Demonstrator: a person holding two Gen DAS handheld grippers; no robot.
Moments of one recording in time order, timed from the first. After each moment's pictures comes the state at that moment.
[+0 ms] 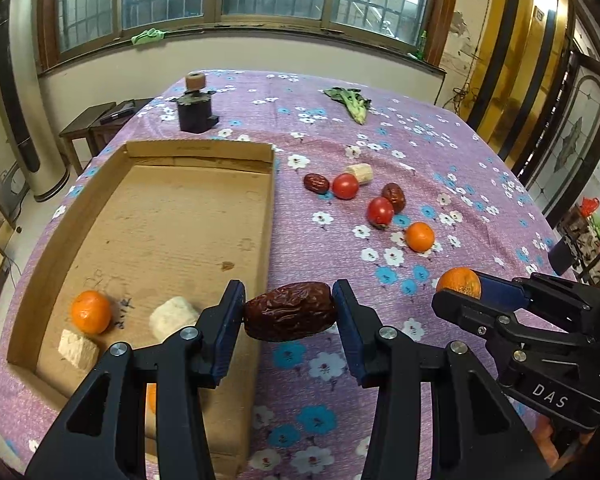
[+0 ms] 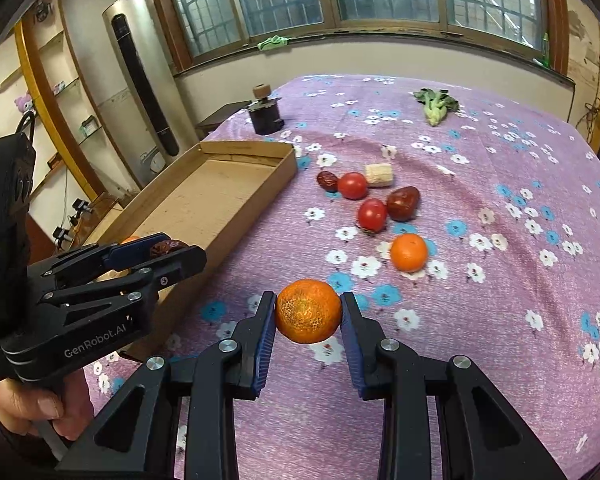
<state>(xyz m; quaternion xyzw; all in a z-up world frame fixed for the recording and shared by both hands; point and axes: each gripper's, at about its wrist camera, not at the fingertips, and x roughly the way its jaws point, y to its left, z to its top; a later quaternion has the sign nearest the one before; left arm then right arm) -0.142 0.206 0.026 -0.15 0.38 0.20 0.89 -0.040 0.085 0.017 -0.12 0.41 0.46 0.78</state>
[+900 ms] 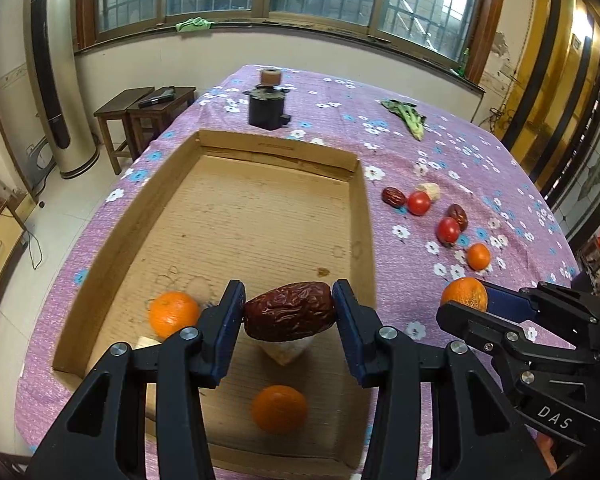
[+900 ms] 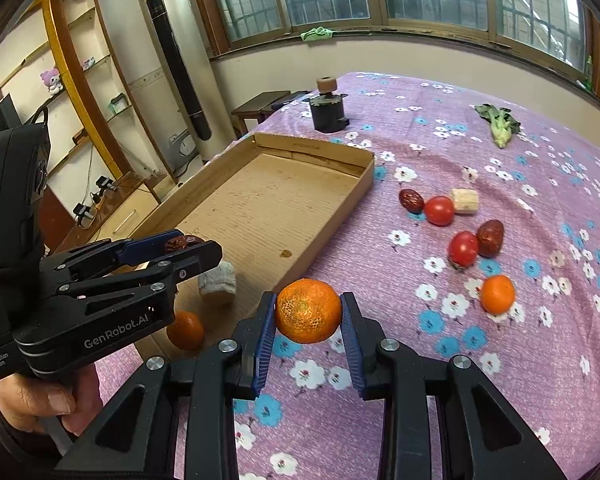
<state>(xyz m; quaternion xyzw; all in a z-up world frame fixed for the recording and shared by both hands) -0.175 0.269 0.023 -0.18 0.37 0.26 0.87 -0.068 0.155 0.020 -0.14 0.41 0.51 0.75</state>
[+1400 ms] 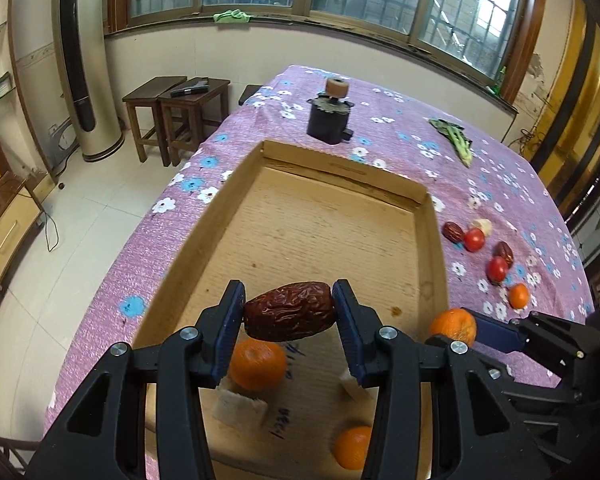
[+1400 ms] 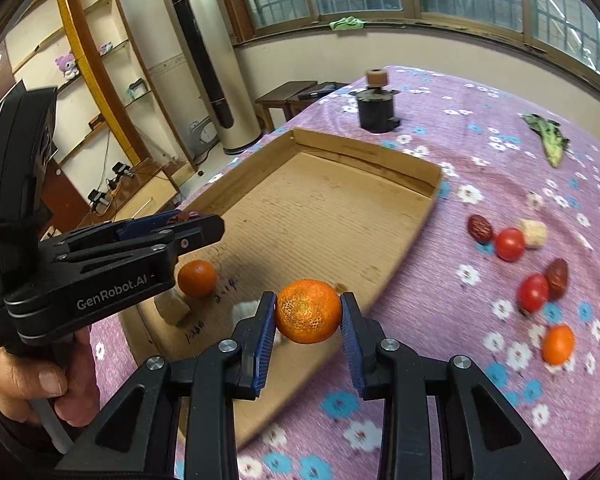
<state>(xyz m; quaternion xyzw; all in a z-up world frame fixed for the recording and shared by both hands) -0.181 0.332 0.022 -0.21 0.37 0.30 0.85 -0.078 0.226 0.007 -0.16 0.41 0.54 0.72</state>
